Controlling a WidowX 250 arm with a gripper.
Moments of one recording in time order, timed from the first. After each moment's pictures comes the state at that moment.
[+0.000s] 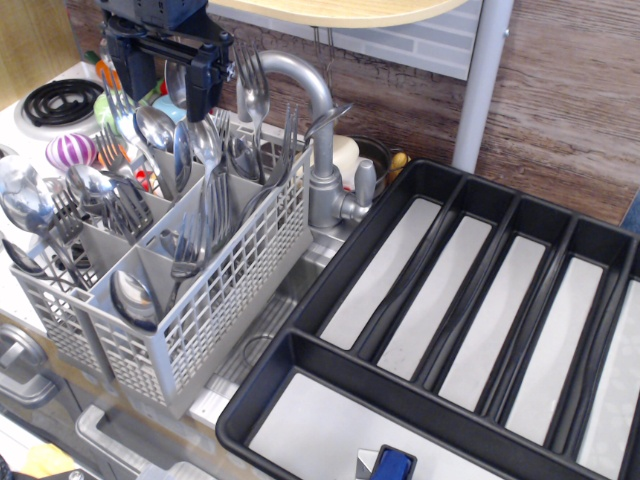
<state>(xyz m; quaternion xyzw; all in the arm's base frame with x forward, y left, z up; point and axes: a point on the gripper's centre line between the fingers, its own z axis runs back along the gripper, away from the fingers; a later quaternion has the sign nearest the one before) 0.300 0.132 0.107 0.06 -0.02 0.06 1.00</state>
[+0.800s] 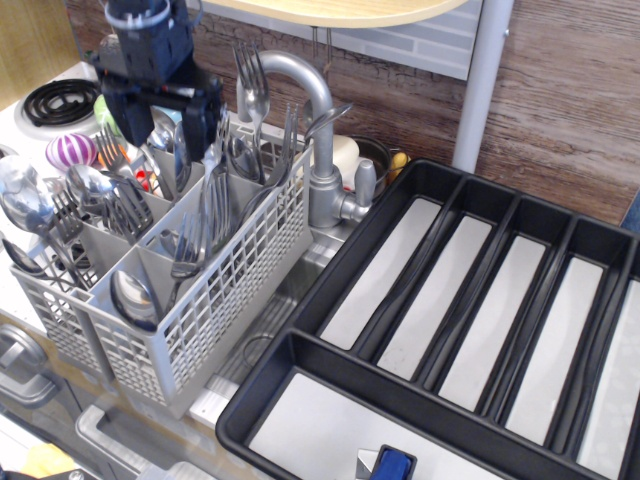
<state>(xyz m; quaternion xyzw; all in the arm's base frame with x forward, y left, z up) 0.291 0.136 0.061 0.03 -0.07 0.10 0.99</state>
